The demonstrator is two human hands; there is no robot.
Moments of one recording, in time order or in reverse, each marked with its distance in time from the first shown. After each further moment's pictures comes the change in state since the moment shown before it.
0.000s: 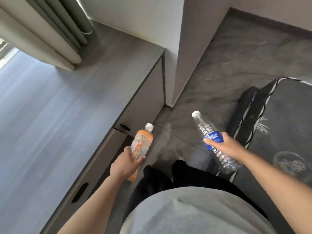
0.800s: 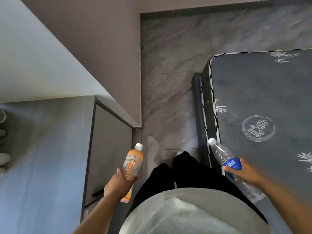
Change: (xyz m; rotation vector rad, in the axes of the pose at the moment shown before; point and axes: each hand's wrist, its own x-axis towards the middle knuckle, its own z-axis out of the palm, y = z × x) left_hand 0.106 0.125 -0.015 0.467 -0.201 0.162; right_hand -0.031 0.131 -0.034 0.289 0.254 0.355
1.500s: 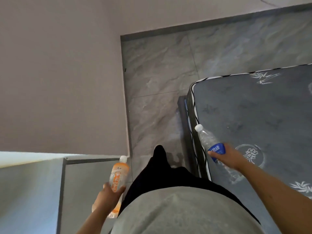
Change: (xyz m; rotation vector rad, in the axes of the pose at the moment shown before) left_hand 0.096 0.147 -0.082 -0.114 -0.041 -0.104; right_hand 0.145 -0.119 -0.139 0.026 0.047 -0.035
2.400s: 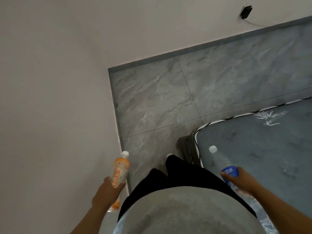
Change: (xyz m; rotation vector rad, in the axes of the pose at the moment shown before) left_hand 0.176 0.282 -0.179 0.072 0.039 0.186; right_hand 0.176 -0.122 -0.121 0.179 0.053 0.315
